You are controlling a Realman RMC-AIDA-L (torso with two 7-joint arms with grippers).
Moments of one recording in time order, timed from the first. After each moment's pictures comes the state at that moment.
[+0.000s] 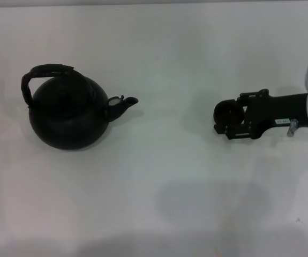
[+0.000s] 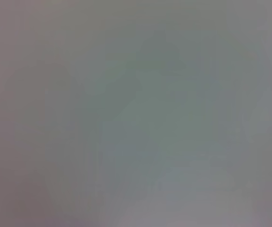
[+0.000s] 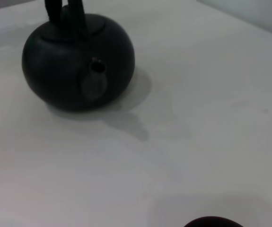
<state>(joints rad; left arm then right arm) -0.31 -2.08 0.63 0.15 0.62 1.08 -0.30 0.44 2.01 -1.28 -0.72 1.25 1.16 -1.66</state>
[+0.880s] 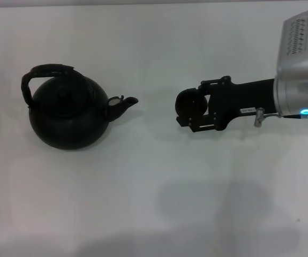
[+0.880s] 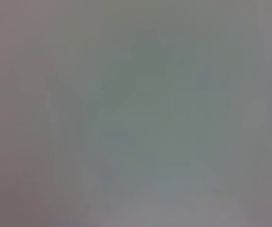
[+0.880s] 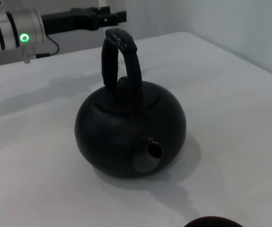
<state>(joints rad) -0.33 -2.08 0.63 0.14 0.63 1.08 -0.30 0.50 2.01 -1.45 -0.75 1.43 1.16 -1.67</state>
